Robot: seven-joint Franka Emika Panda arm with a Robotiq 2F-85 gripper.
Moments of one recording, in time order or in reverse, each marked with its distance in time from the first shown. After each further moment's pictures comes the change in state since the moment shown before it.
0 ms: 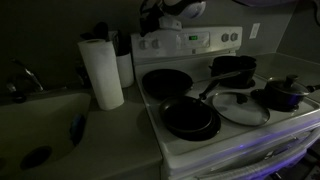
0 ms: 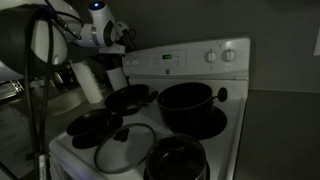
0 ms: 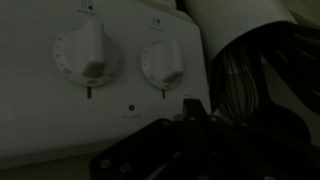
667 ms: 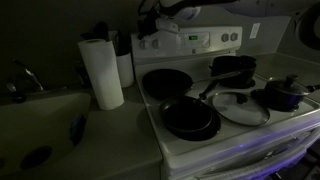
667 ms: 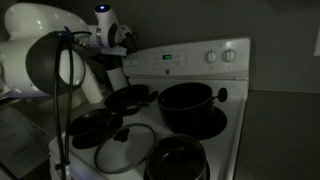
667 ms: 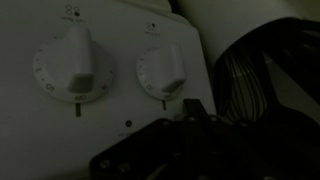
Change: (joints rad) arm 0.016 0.152 0.006 0.246 0.005 -0.133 0.041
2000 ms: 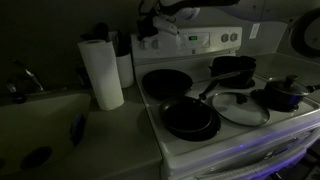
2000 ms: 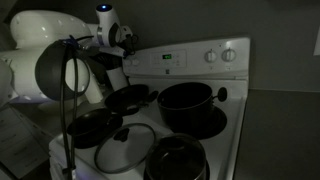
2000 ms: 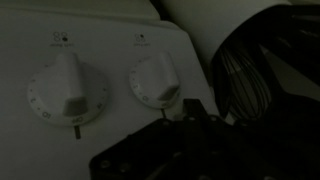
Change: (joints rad) arm 0.002 0.054 0.009 0.100 0.009 -0.072 0.144
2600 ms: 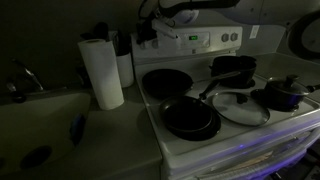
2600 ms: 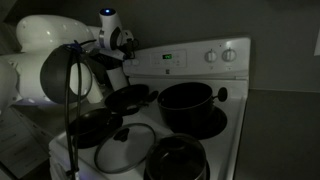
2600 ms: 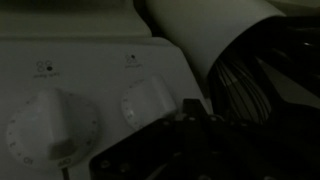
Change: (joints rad) arm -0.005 0.029 0.025 0.011 0.039 -0.008 0.013
